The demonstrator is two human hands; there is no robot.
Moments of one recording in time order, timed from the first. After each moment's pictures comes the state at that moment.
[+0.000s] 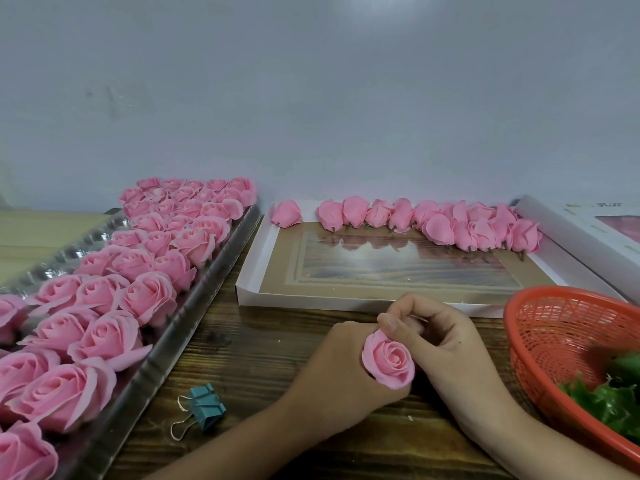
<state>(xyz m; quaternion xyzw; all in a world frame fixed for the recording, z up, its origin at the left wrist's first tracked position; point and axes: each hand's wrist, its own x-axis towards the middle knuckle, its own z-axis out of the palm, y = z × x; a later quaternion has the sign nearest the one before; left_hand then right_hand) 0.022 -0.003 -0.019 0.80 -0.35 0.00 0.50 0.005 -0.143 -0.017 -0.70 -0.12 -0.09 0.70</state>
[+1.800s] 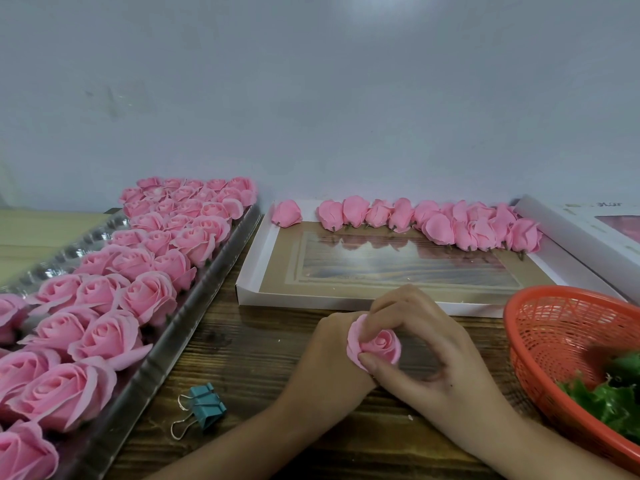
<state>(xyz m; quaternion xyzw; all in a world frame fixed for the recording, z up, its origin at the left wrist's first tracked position) 0.028 -0.005 -0.020 0.81 -0.27 -0.02 0.52 -0.003 -0.143 -0.008 -0.80 -0.32 -0.22 0.45</state>
